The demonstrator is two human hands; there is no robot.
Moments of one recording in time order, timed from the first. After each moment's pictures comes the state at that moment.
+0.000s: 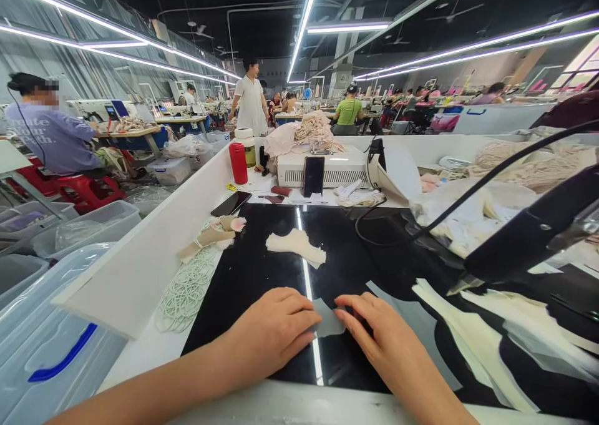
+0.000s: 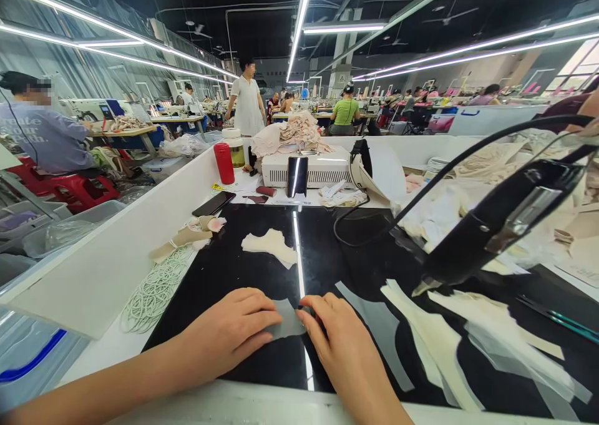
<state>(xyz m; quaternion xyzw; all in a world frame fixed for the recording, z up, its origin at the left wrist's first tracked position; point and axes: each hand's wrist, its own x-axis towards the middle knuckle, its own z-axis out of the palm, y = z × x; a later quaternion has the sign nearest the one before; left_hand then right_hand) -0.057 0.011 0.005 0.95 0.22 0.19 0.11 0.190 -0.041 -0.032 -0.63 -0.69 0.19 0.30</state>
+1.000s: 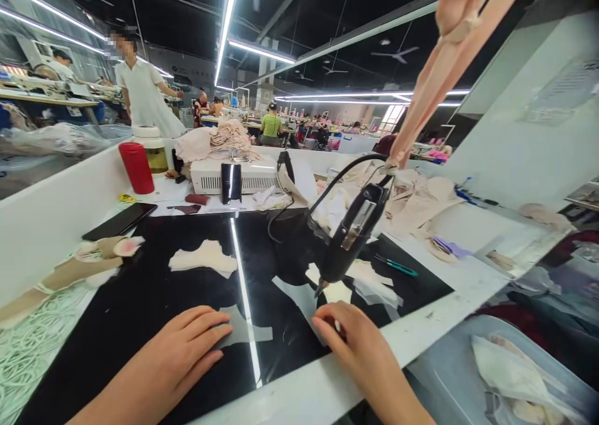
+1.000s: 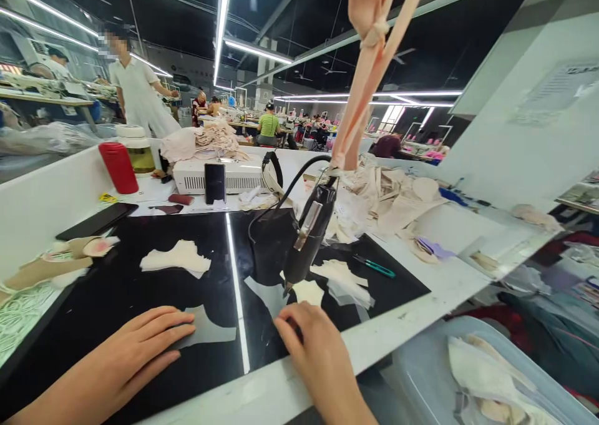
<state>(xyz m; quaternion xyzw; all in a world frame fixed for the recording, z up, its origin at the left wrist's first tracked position) -0.067 0.043 -0.030 0.96 0.17 0.20 -0.04 0.253 -0.107 -0.004 -0.74 -0.61 0.05 0.27</state>
